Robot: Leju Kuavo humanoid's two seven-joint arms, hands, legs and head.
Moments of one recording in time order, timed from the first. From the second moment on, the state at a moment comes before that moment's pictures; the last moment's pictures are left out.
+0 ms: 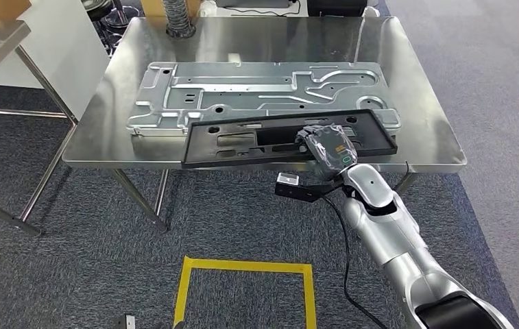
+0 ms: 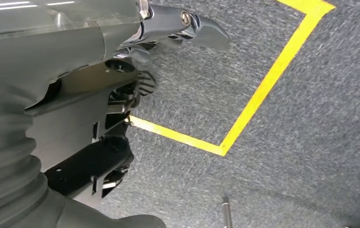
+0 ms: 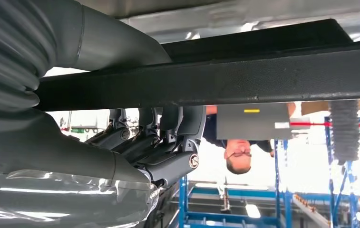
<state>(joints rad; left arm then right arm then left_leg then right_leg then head) -0.15 -0.21 0.84 -0.22 -0.27 -0.10 -0.41 -0.68 -0.11 0.39 -1.00 1.24 -0.36 -0.25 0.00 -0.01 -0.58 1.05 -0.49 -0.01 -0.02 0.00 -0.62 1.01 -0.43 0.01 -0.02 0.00</state>
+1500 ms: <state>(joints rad) -0.15 -0.21 0.84 -0.22 -0.25 -0.11 -0.42 -0.74 -0.10 0.39 -0.93 1.25 -0.37 -0.25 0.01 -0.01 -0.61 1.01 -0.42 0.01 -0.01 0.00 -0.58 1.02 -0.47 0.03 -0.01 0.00</state>
